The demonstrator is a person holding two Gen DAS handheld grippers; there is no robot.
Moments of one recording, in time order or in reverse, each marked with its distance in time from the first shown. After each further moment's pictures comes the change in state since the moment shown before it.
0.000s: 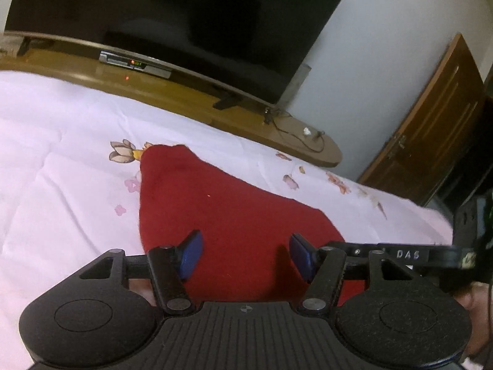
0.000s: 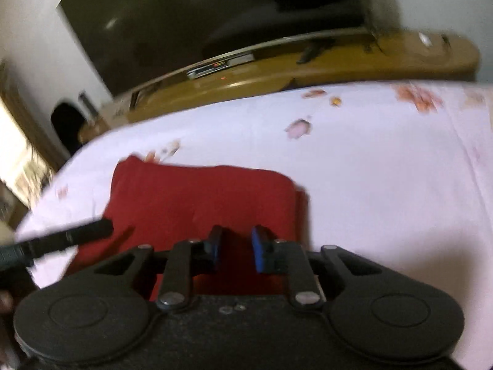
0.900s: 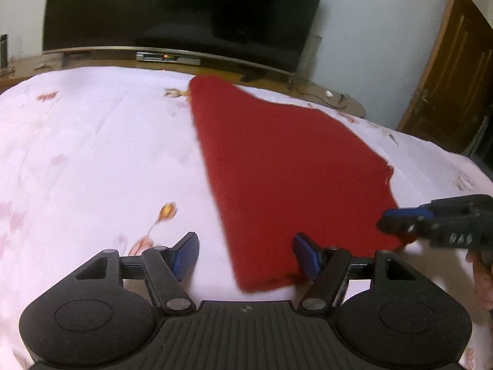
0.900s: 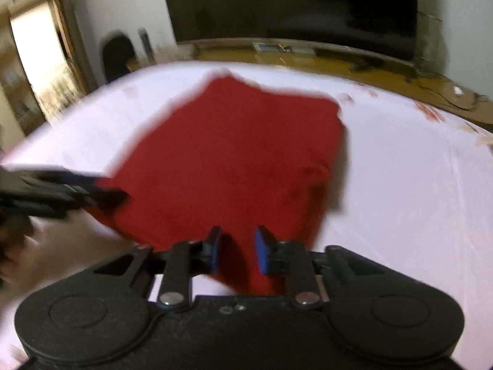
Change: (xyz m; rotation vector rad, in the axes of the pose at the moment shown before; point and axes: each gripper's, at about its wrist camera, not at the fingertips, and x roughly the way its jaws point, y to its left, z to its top) left arm -0.136 -0.020 -0.115 0.087 0.026 0.203; right arm -0.083 0.051 -0.111 -0.384 0.046 -0.014
